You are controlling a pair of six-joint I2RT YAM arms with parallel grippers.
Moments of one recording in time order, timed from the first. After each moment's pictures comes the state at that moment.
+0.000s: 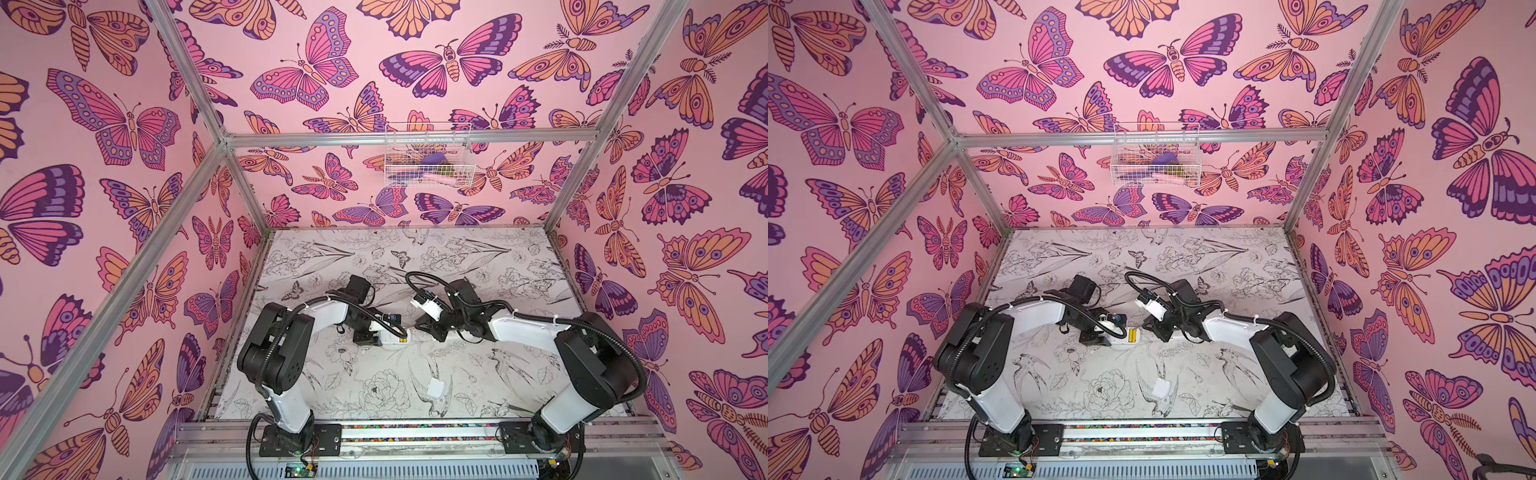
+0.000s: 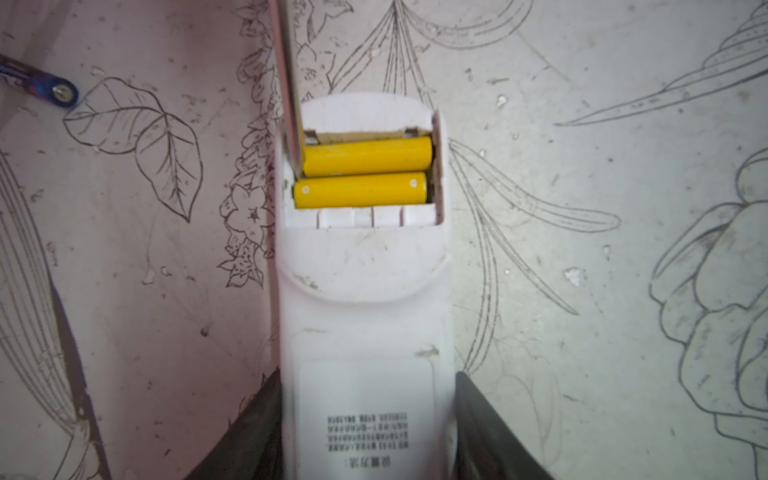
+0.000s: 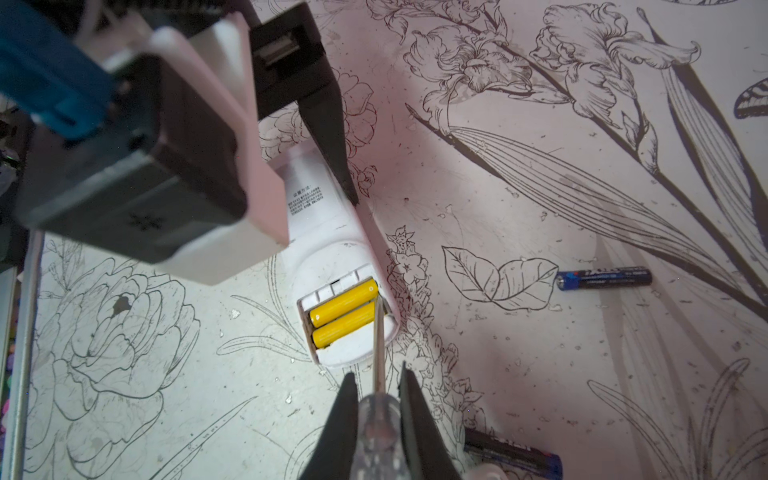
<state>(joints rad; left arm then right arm) -0.40 1.75 0.95 -0.52 0.44 1.20 0.63 1.64 0.82 0.03 -0.48 -0.23</state>
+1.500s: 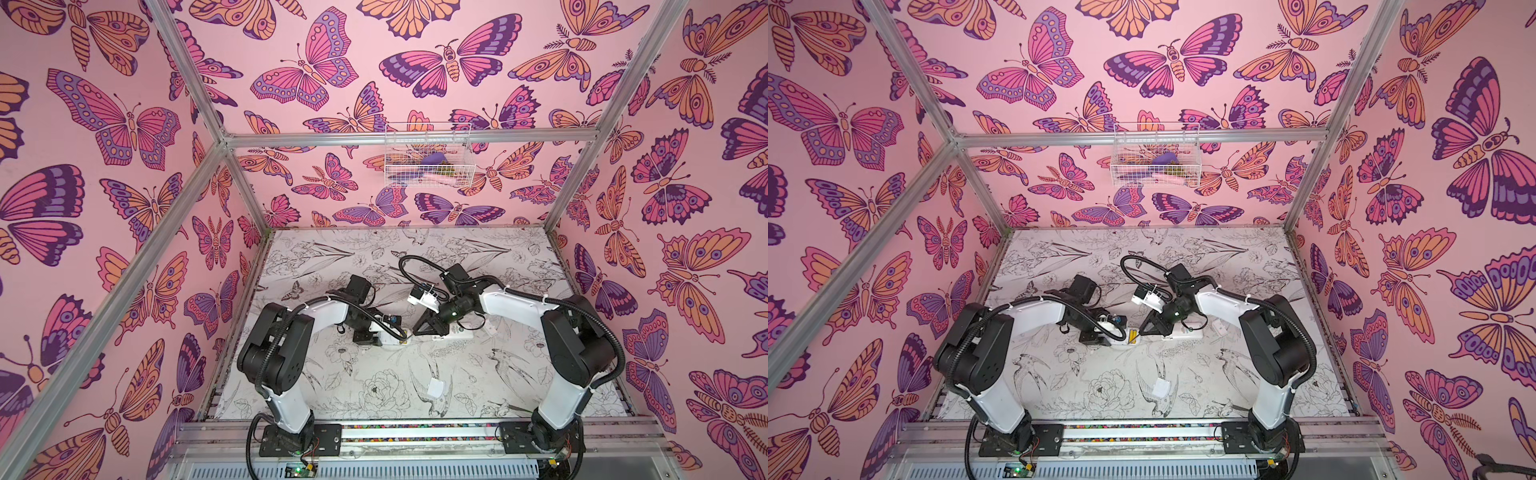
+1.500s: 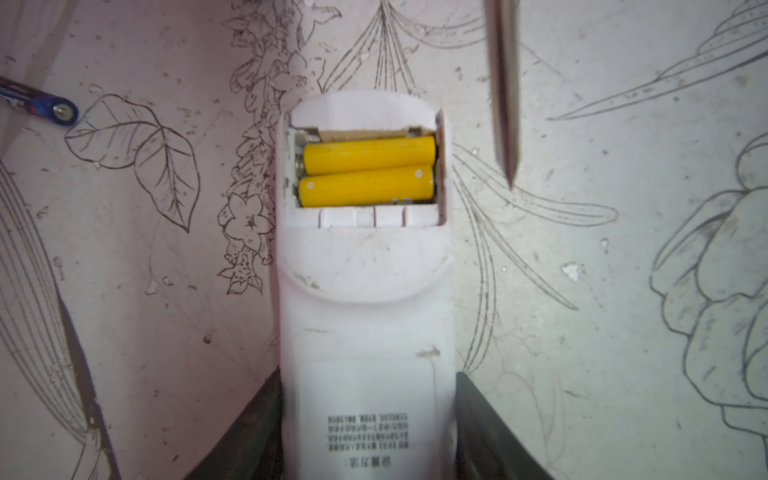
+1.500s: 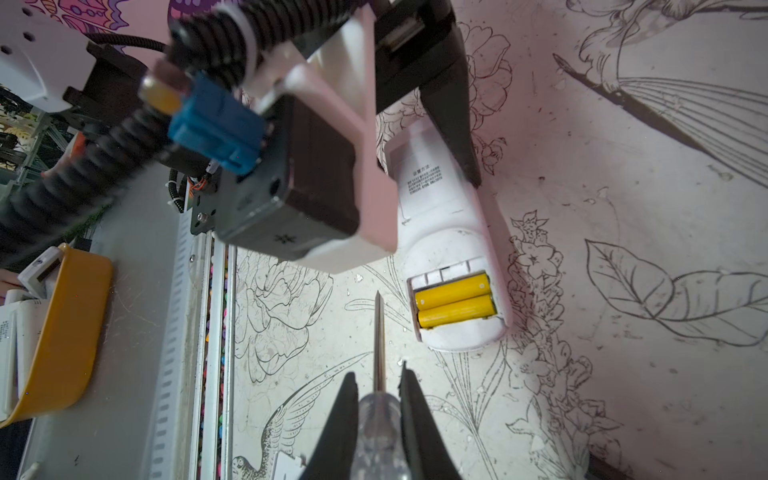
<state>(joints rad) -0.40 1.75 0.95 -0.52 0.44 1.24 0.55 1.80 1.12 -0.50 -0.85 -0.39</state>
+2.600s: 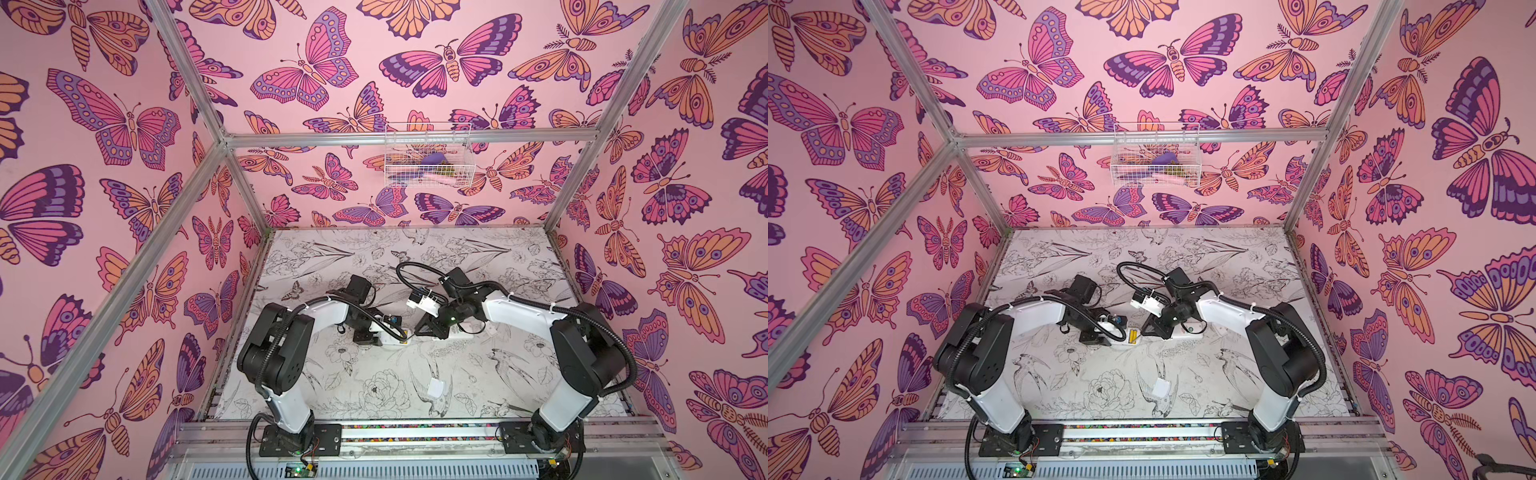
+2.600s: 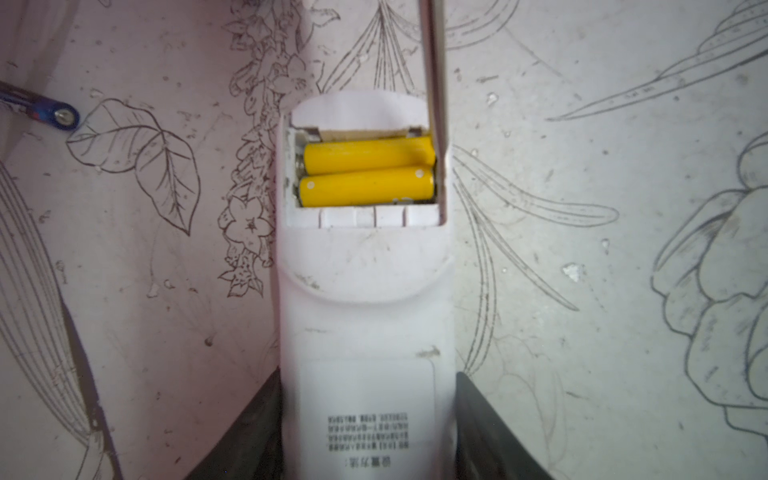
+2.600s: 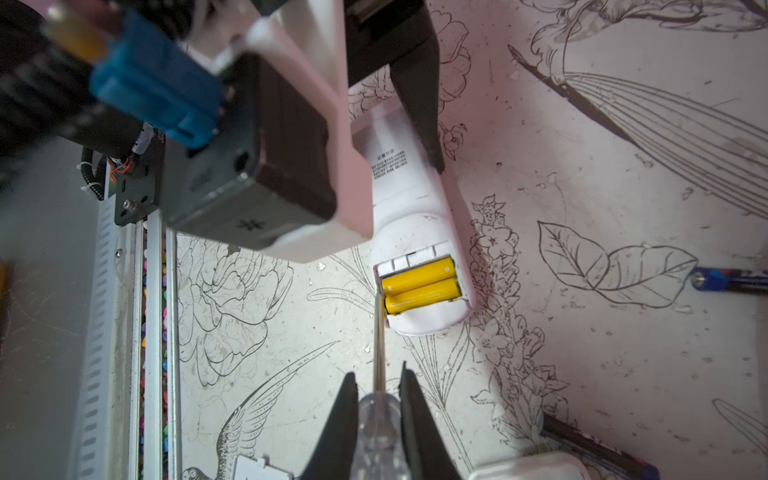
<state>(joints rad) -0.41 1.75 0.95 -0.52 0.44 1.25 0.61 1.72 1.06 -0.44 -0.67 -0.37</state>
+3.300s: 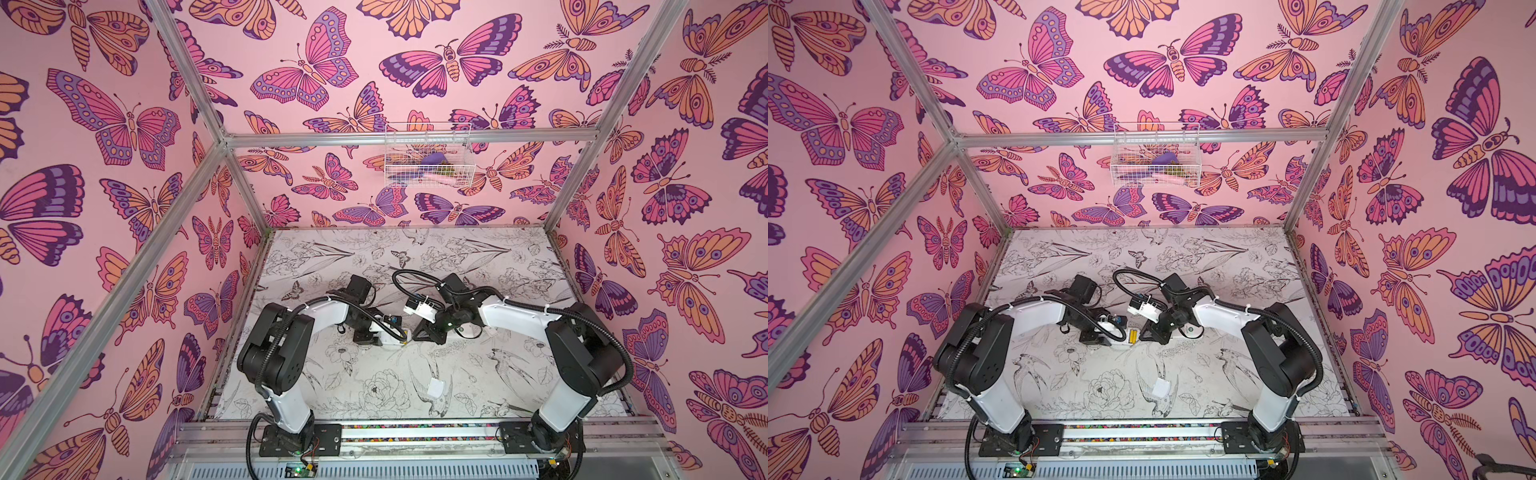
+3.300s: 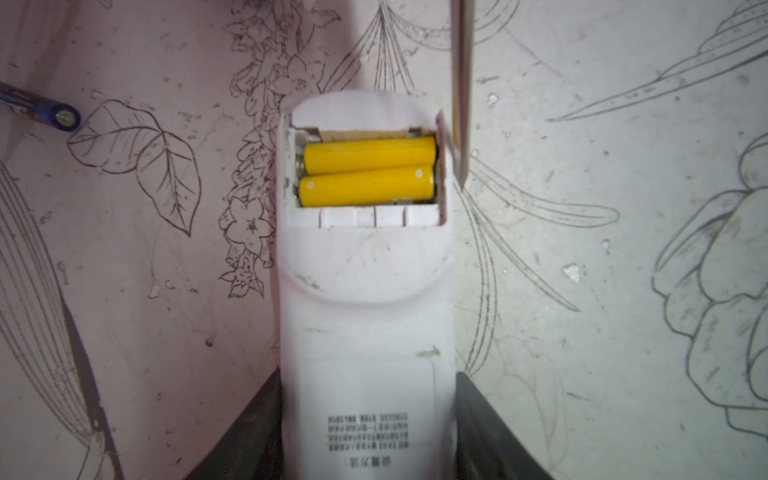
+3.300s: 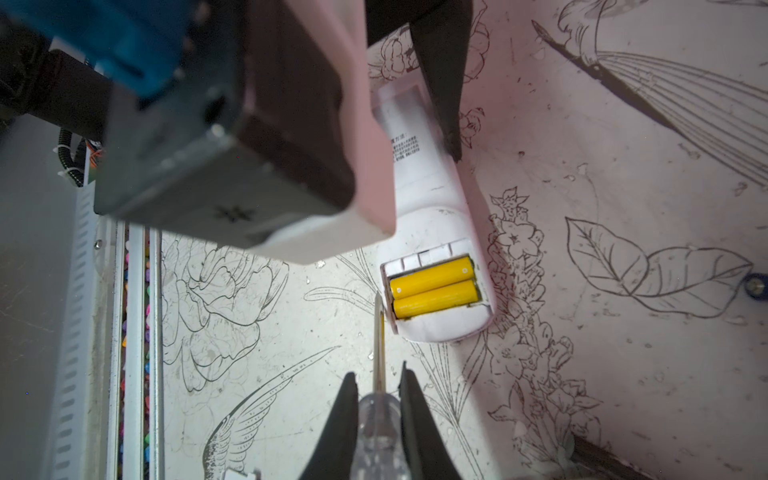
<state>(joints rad) -0.41 1.75 0.95 -0.52 0.44 1.25 0.63 1.72 1.02 -0.38 -0.65 -0.37</state>
